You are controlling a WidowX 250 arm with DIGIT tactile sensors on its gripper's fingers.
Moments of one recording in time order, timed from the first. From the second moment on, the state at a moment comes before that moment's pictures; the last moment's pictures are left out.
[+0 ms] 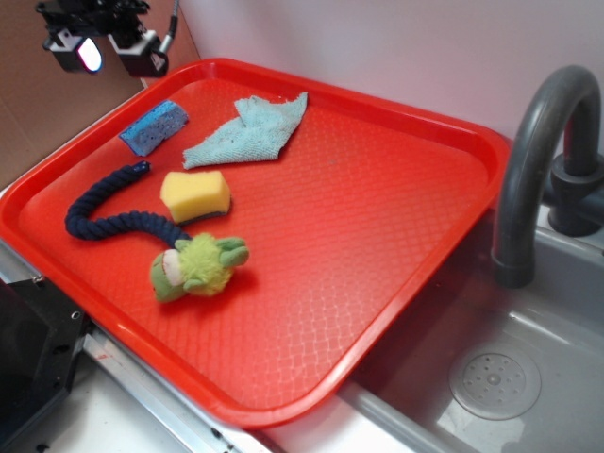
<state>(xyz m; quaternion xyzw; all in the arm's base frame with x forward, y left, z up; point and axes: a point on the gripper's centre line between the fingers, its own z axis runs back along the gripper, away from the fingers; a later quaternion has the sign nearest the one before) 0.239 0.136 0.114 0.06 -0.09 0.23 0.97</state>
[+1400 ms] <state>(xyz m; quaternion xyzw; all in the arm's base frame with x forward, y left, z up) 0.250 0.143 0.042 0.05 -0.02 0.21 0.98</state>
